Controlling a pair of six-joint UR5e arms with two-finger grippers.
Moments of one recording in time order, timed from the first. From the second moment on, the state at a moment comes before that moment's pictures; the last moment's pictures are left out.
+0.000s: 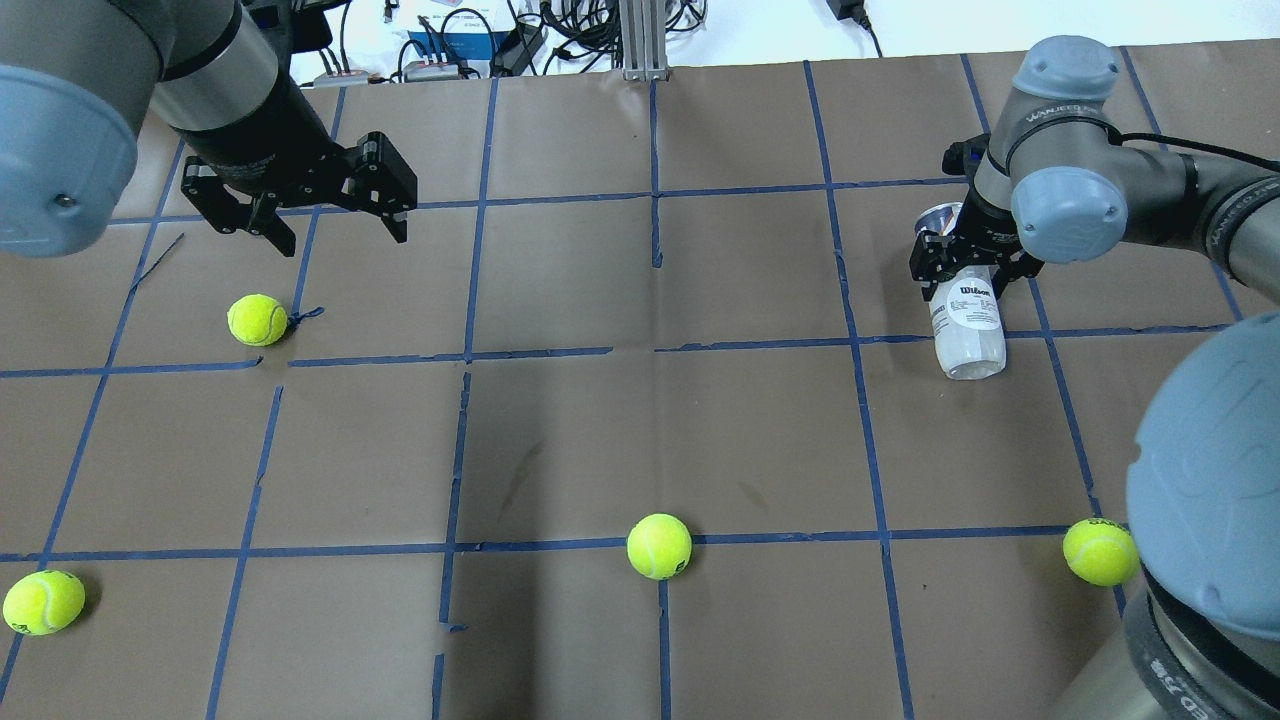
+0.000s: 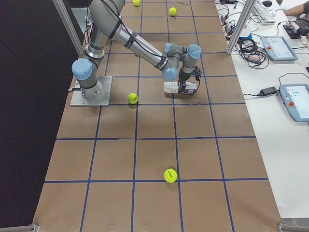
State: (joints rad) left arm -1.57 -1.57 -1.58 -1.51 1.57 -0.09; right arm 1.37 -1.08 1.70 -2.07 -1.62 -0.16
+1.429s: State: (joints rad) left arm -1.56 -1.57 -1.58 -1.49 1.57 -0.07; right arm 1.80 -1.09 1.53 -2.28 -1.58 -1.19
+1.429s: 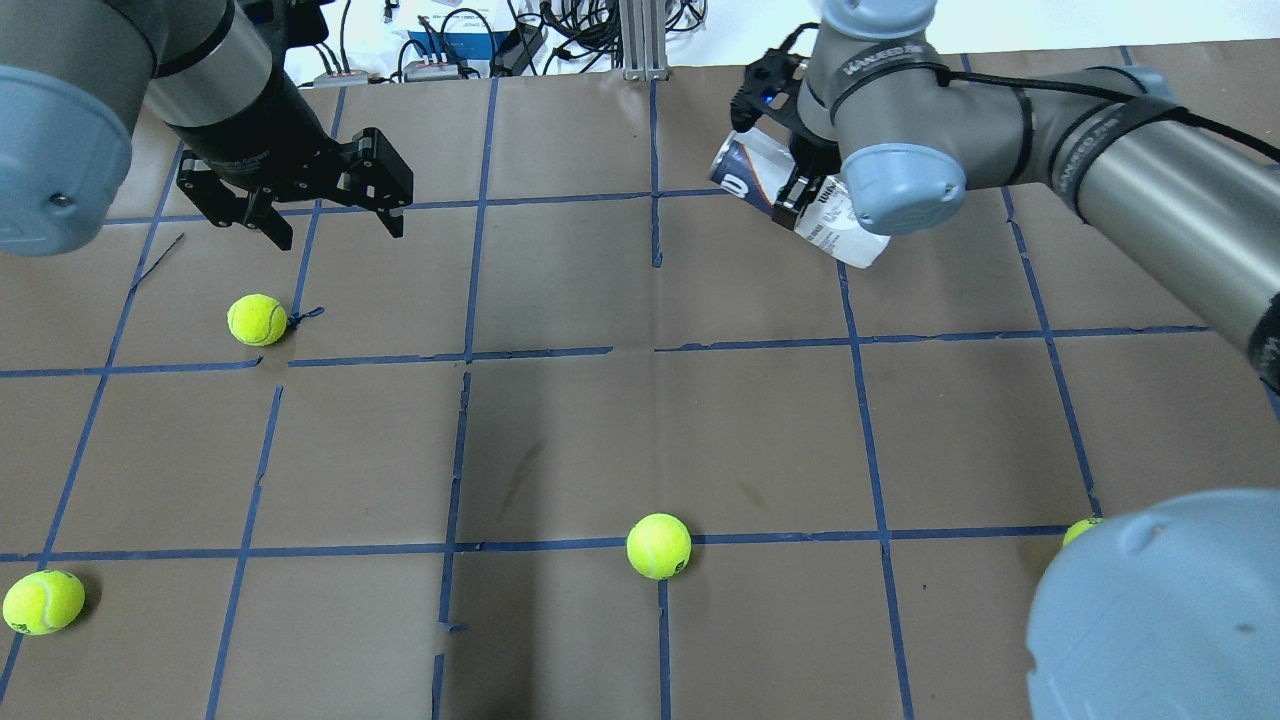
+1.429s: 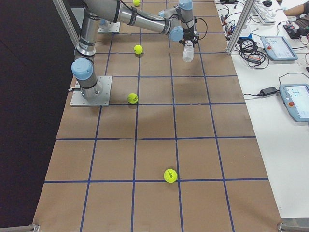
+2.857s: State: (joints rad) left arm -1.56 -1.57 -1.58 -1.49 1.57 -0.06; right arm 1.89 -0.93 1.49 -2.34 -1.63 -1.42
